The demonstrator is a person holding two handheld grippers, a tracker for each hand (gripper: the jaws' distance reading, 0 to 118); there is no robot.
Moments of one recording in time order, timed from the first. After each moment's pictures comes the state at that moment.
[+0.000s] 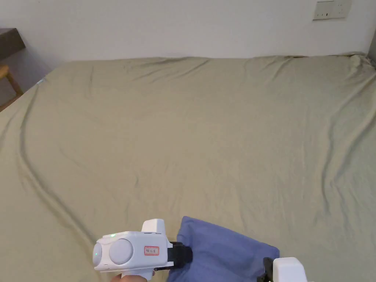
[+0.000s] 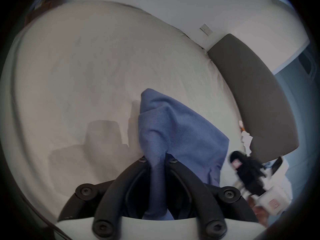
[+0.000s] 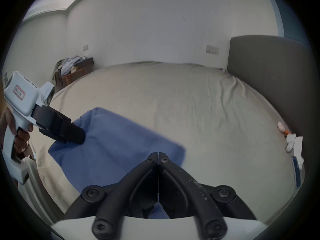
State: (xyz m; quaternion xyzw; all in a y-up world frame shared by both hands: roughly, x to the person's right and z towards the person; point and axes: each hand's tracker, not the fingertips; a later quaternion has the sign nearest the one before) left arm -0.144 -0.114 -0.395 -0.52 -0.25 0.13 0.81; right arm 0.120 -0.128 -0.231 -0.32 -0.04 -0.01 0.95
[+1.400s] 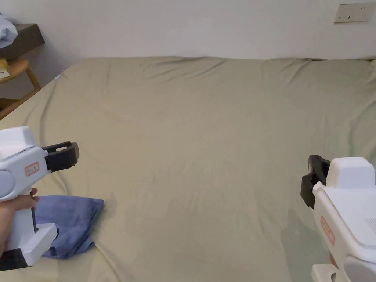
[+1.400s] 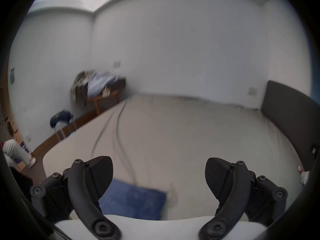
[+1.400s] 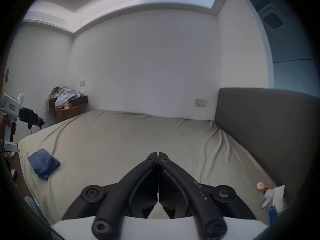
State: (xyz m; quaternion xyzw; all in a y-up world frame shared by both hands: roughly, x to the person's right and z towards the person) left arm -0.317 0.082 -0.421 -0.19 0.02 0.00 0.98; right arm 0.132 0.047 -0.277 -0.12 -0.09 0.04 0.99
